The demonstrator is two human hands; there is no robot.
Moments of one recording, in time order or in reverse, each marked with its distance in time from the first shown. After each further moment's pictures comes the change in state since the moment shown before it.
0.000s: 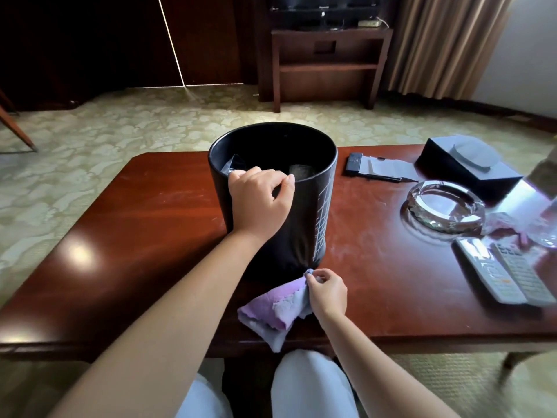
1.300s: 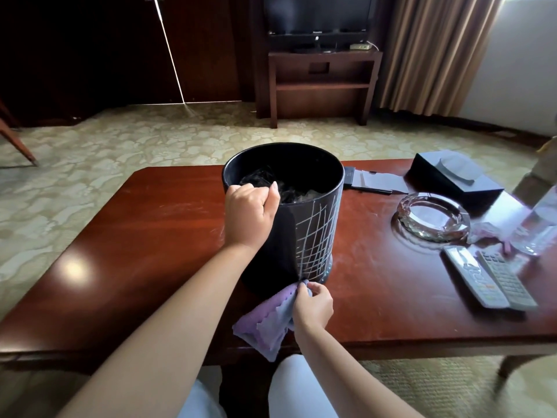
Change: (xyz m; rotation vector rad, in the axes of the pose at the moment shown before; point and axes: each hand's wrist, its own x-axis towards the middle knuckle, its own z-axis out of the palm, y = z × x) left_hand -0.001 -0.012 -0.002 -0.003 0.120 0.155; right_hand -0.040 -0.015 0.008 0.389 0.135 0.185
